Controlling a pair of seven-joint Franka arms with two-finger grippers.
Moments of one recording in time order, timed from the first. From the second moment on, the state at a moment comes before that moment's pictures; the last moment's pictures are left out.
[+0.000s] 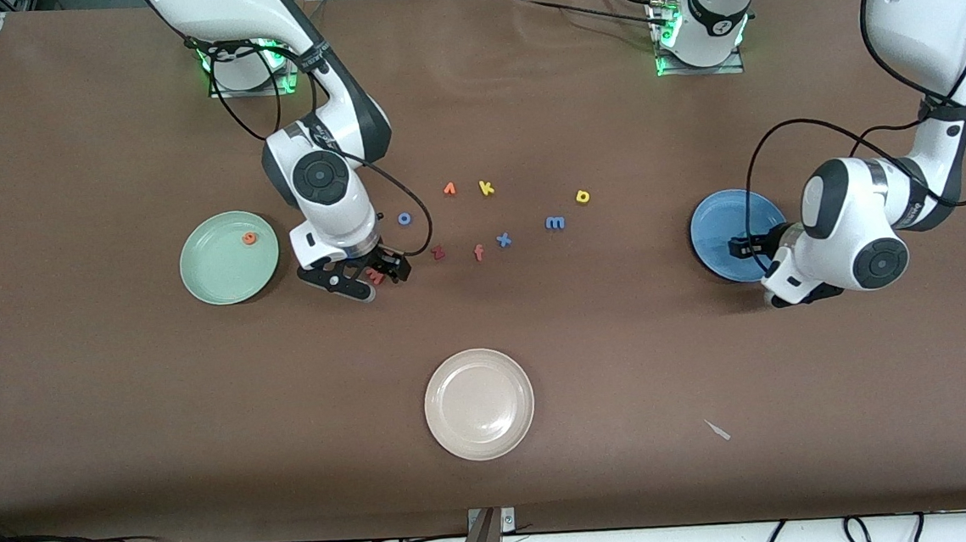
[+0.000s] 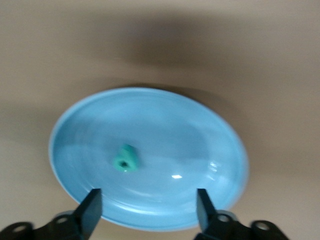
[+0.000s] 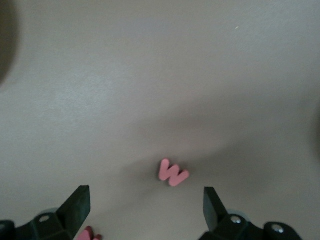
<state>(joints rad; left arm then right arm) 0.15 0.51 -0.21 -1.83 0.06 1.88 -0.27 0.66 0.49 -0.10 -1.88 -0.02 2.40 0.97</state>
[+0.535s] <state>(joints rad) 0.14 0.47 -0.52 -1.97 -0.01 2.11 -0.64 0.67 0.53 -0.10 -1.88 -0.02 2.42 1.01</state>
